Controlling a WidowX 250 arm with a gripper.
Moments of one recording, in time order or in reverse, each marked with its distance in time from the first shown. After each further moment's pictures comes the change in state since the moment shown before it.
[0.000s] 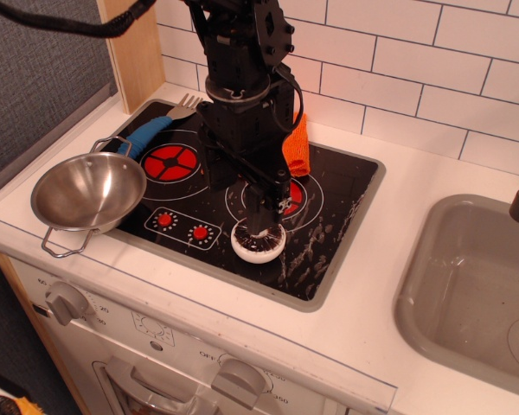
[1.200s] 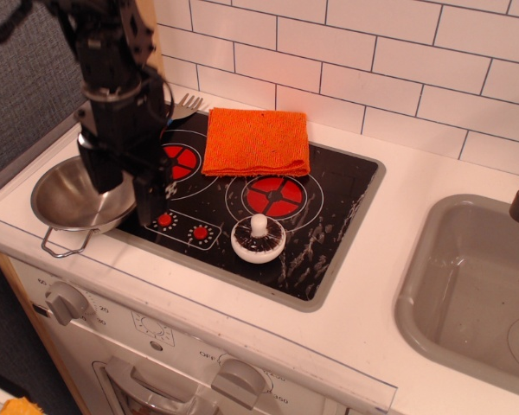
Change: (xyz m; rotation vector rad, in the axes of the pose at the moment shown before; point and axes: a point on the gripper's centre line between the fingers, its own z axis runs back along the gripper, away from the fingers) arm -0.069 0.085 -0.026 0.024 0.100 0.284
